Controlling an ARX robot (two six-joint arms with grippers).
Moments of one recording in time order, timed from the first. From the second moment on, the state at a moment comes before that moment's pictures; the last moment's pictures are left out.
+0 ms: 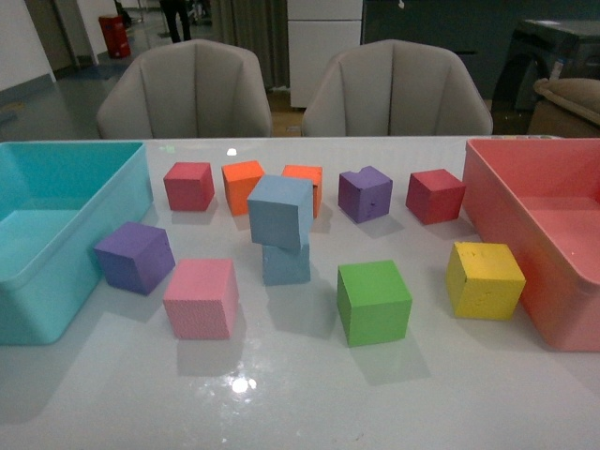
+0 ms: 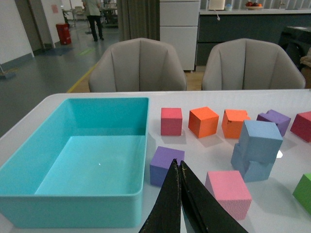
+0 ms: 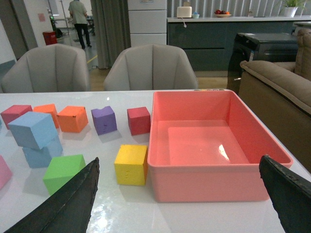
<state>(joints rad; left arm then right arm) -0.10 0.66 0.10 0.55 -0.11 -0.01 0.00 0.00 0.01 0.00 0.00 0.01</state>
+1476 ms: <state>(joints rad) 0.00 0.12 0.01 0.09 0.00 -0.01 0.00 0.00 0.01 0.00 0.00 0.01</state>
